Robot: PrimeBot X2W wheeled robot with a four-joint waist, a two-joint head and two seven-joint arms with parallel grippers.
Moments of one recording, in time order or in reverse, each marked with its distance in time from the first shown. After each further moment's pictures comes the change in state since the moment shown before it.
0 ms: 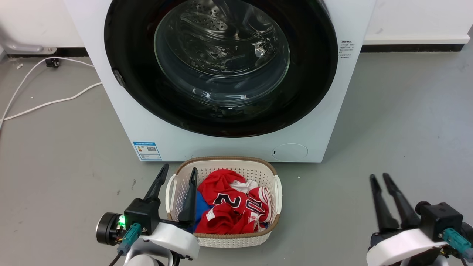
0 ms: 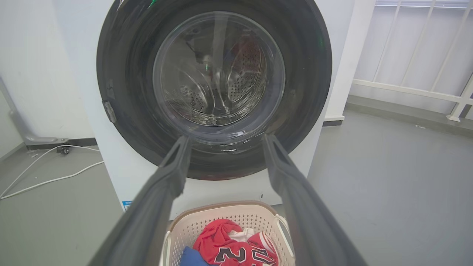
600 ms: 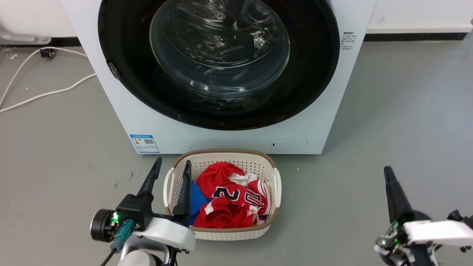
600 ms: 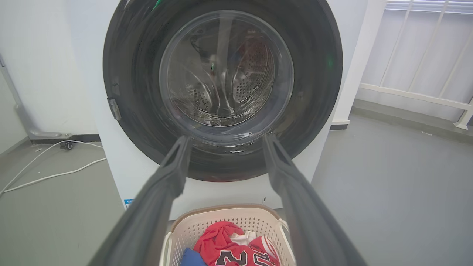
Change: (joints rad) left arm -0.007 -0.007 0.023 -0.021 0.006 0.003 0.000; right arm -0.059 0.002 0.014 0.133 1.224 0.000 -0.022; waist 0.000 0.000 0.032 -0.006
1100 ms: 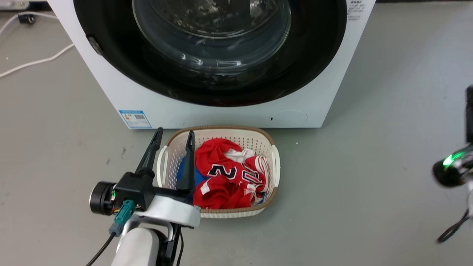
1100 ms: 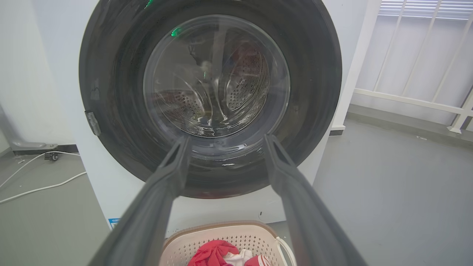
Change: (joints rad) left arm -0.078 -0.004 -0.011 -0.059 -0.008 0.020 0.000; right arm -0.361 -0.193 -0.173 0.216 0.637 0.000 0.173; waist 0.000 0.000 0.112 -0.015
